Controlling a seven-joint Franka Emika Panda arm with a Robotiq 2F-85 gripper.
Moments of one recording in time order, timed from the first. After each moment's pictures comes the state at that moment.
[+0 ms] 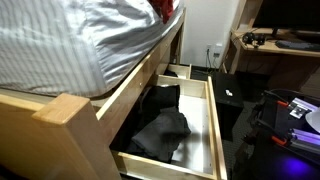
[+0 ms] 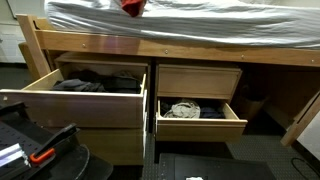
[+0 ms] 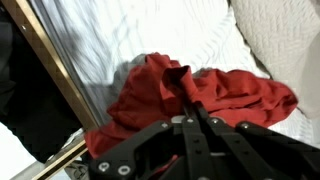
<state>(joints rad) 0.02 0.03 0.05 -1.76 0.50 2.47 1.32</state>
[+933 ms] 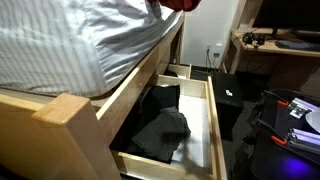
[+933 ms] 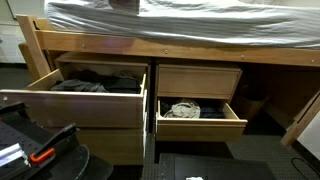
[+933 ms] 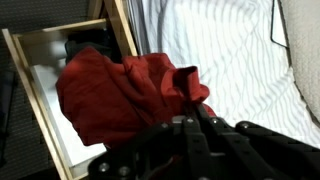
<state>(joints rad) 0.05 -0.14 0.05 -1.66 0.42 1.92 1.40</state>
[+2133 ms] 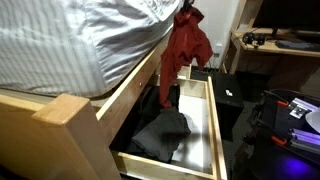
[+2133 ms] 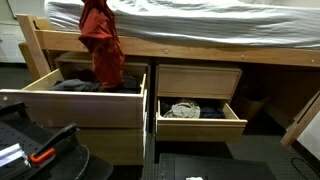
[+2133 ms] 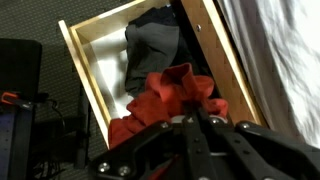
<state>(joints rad) 0.05 0.06 0.02 -1.89 0.42 1.95 1.40</state>
